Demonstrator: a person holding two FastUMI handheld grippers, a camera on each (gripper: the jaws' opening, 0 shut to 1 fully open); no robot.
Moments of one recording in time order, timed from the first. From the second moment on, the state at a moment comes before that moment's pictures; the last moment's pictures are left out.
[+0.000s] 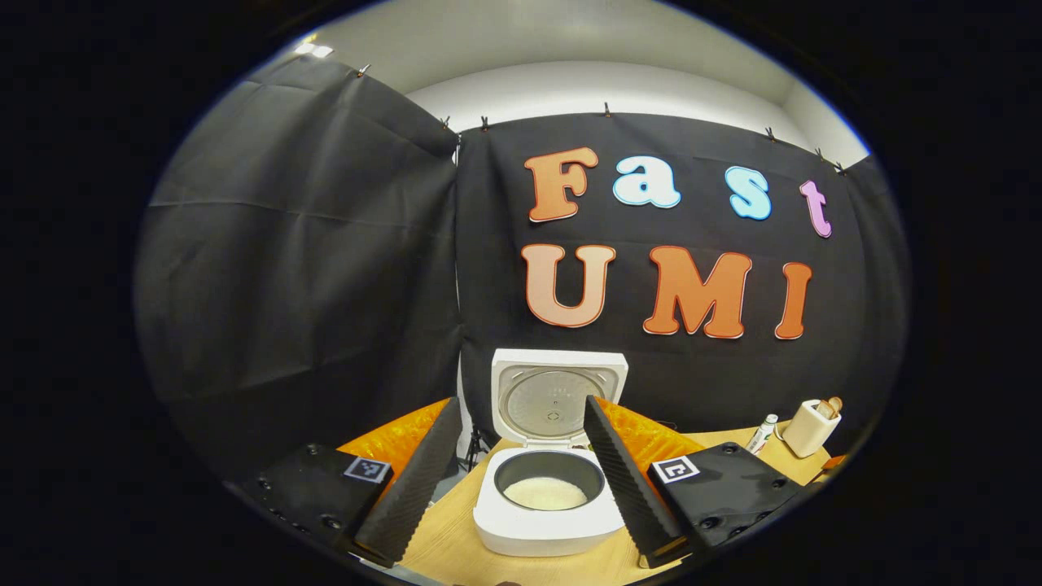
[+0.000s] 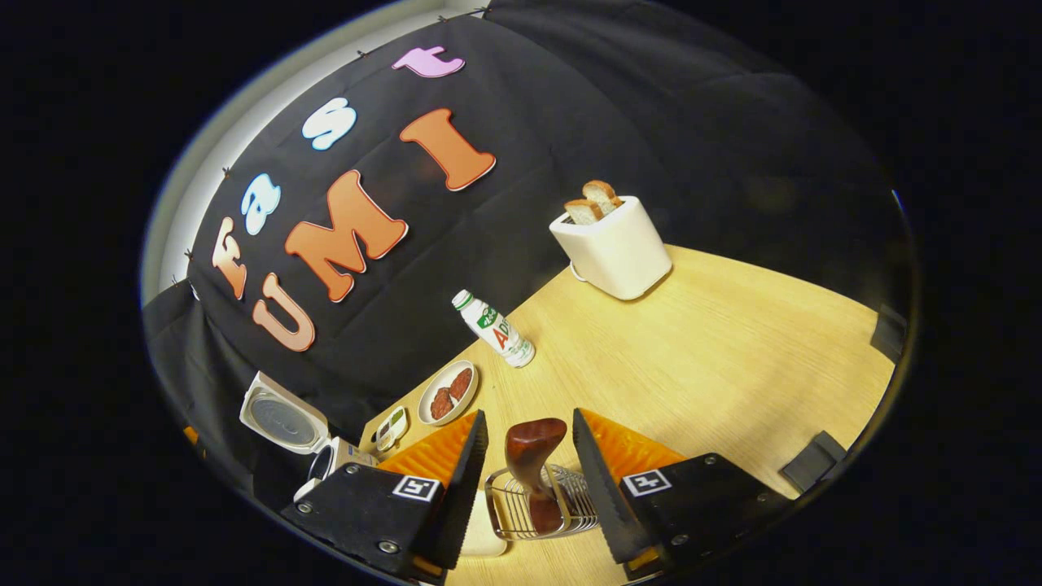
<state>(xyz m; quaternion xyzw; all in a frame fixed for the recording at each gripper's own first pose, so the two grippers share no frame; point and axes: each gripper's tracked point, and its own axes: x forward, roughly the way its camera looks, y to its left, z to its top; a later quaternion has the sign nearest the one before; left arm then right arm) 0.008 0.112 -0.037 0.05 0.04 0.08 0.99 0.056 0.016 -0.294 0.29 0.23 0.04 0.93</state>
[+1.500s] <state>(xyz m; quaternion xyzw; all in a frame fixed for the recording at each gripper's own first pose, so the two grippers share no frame) -0.005 0.136 -0.045 0.05 0.04 0.09 0.99 0.037 0.112 -0.155 0.13 0.18 0.12 0.97</state>
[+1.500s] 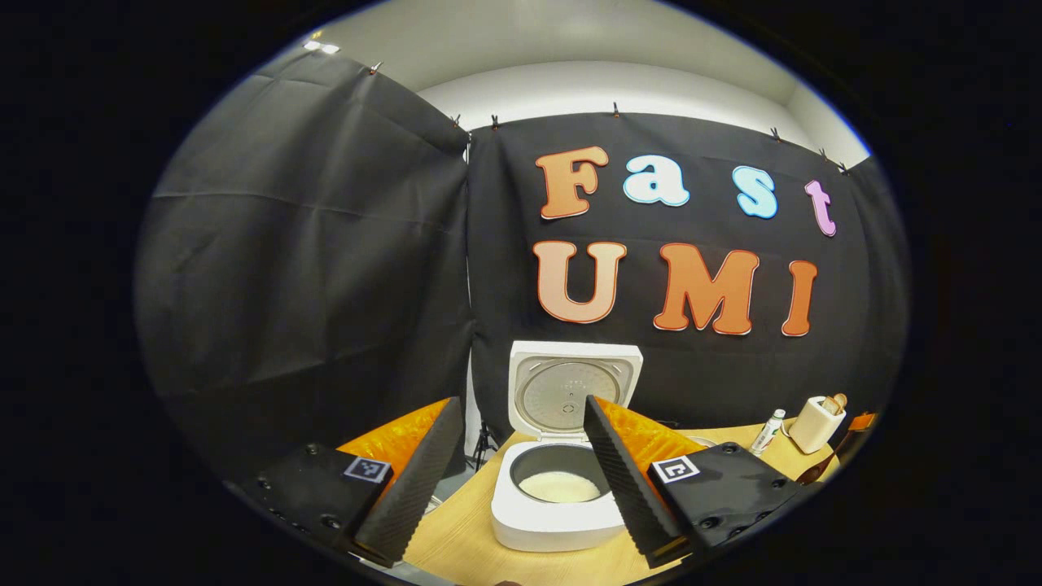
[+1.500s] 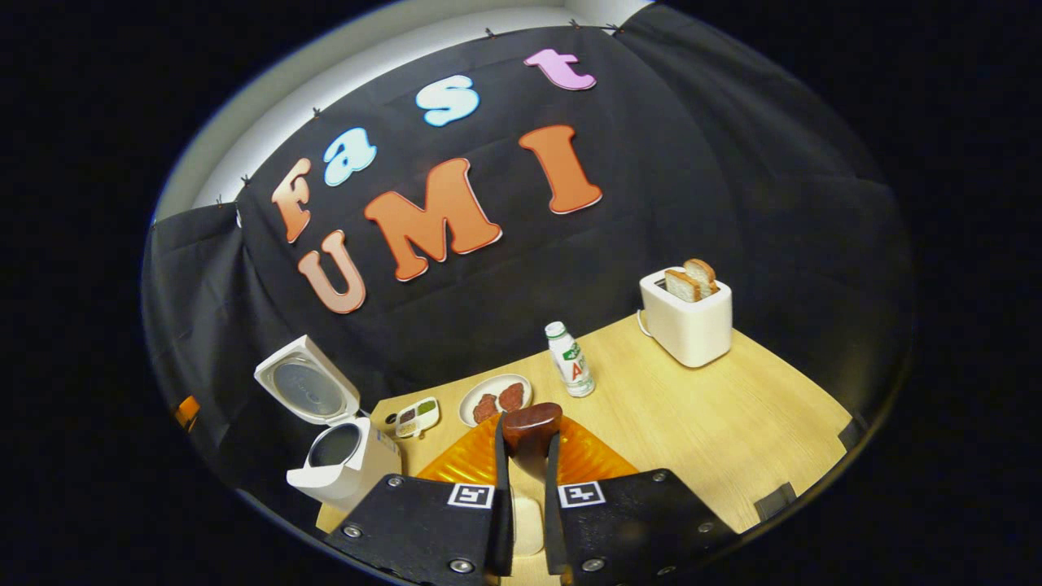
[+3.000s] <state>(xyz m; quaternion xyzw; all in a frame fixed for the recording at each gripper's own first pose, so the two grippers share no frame) 0.054 0.171 -0.072 0.08 0.06 0.02 0.99 0.022 0.274 -0.308 0.24 0.17 0.08 0.95</state>
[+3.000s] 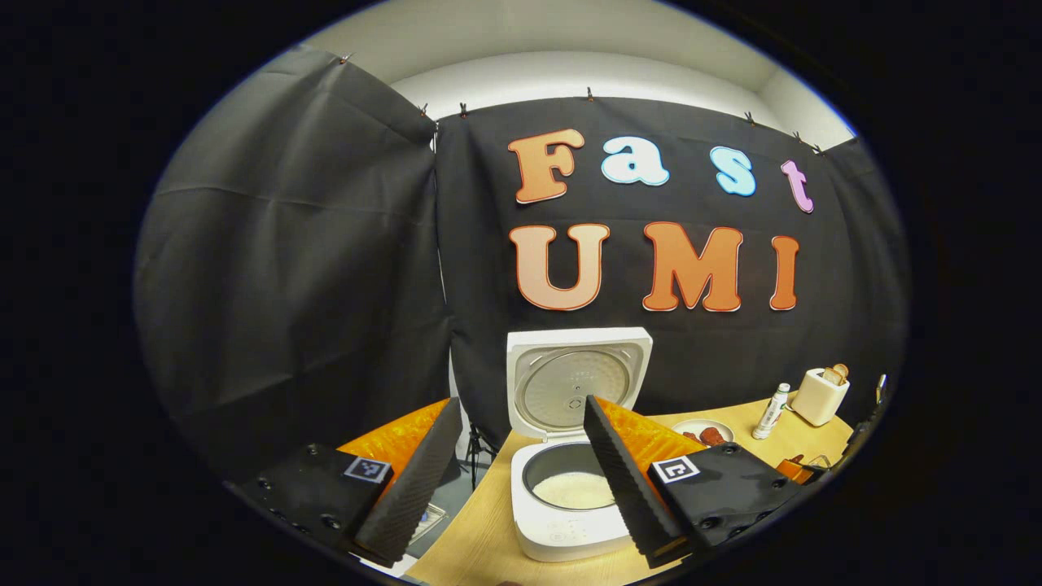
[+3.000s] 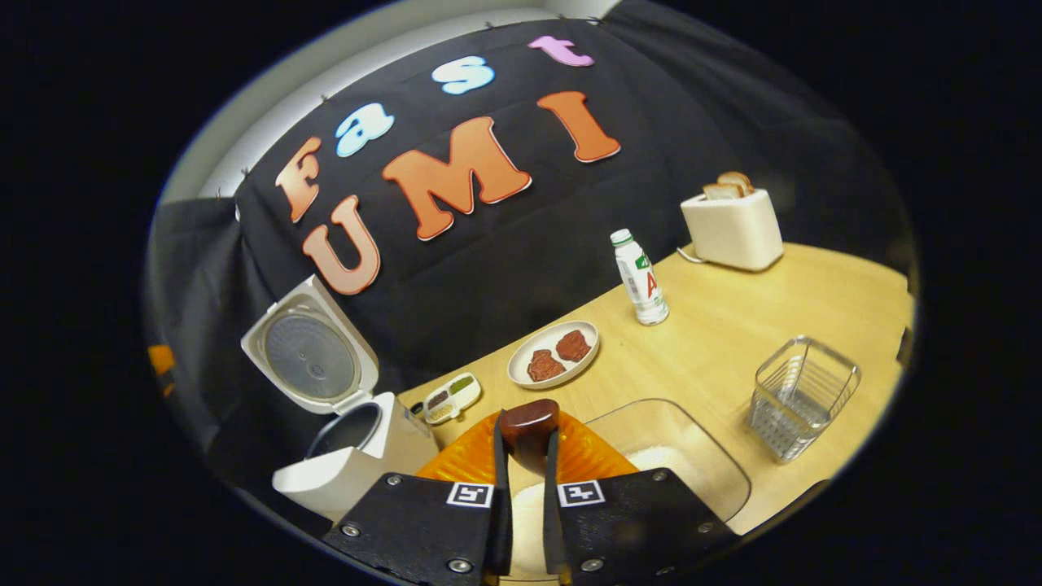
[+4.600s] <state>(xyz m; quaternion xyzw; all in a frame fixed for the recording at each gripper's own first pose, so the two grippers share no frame) 0.026 0.154 -0.056 0.07 0.07 0.04 0.99 0.026 0.201 -0.263 0.62 0.22 0.05 0.75</state>
